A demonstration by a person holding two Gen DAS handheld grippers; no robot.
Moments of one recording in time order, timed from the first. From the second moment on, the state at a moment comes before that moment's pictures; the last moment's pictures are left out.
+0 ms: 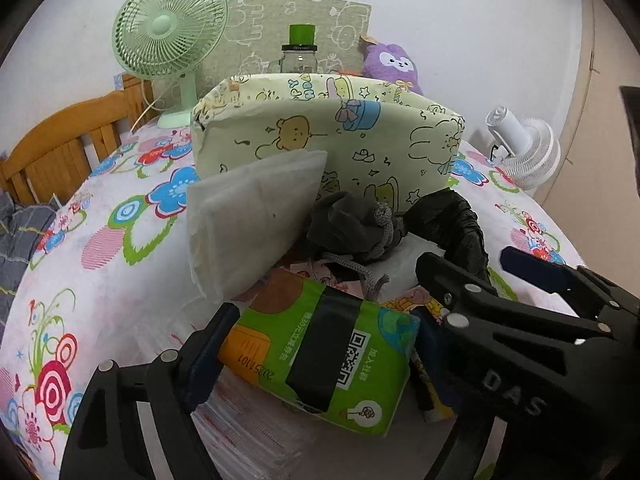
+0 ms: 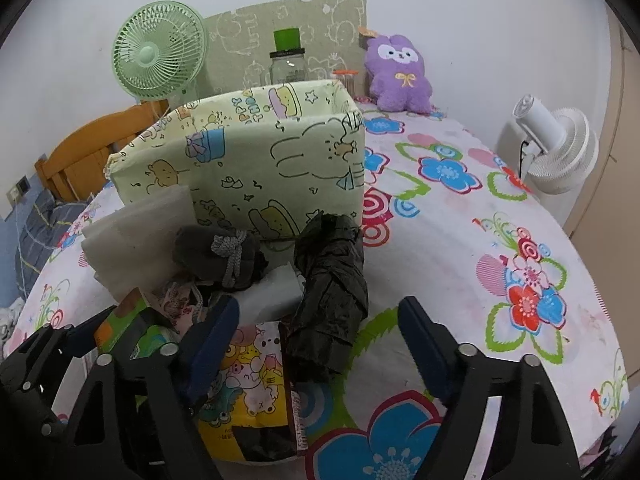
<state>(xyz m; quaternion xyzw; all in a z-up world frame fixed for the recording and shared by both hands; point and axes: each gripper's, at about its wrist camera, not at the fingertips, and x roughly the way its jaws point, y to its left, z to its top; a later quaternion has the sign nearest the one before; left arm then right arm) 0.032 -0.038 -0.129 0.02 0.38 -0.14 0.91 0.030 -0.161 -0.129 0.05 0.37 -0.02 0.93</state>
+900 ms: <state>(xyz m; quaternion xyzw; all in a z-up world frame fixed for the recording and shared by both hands) 0.015 -0.058 -0.091 0.05 0.33 -0.14 0.93 0.008 -0.165 -0.088 0.07 0.33 0.01 0.94</state>
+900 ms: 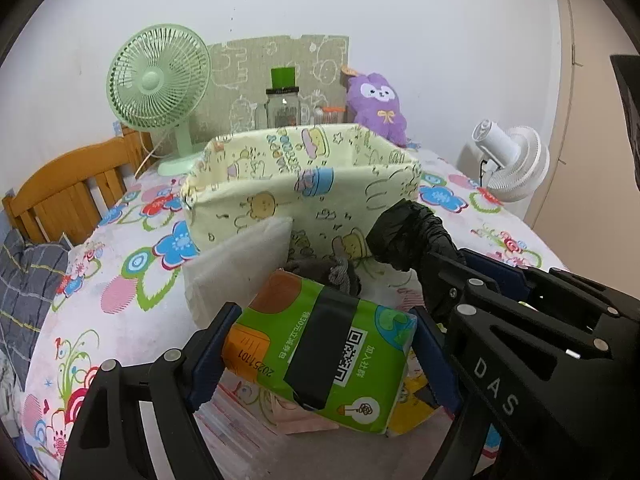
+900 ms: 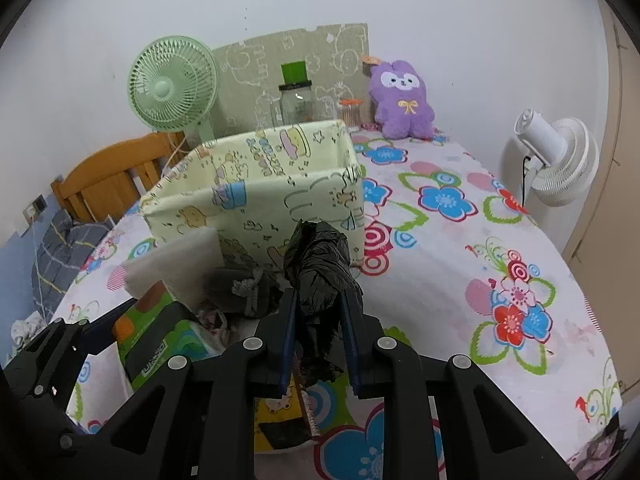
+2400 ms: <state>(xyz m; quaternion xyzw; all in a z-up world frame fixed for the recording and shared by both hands) 0.020 -0.059 -0.008 0.05 0.26 -0.13 0.95 0.008 -0.158 -0.001 0.05 0.26 0.02 0.96</state>
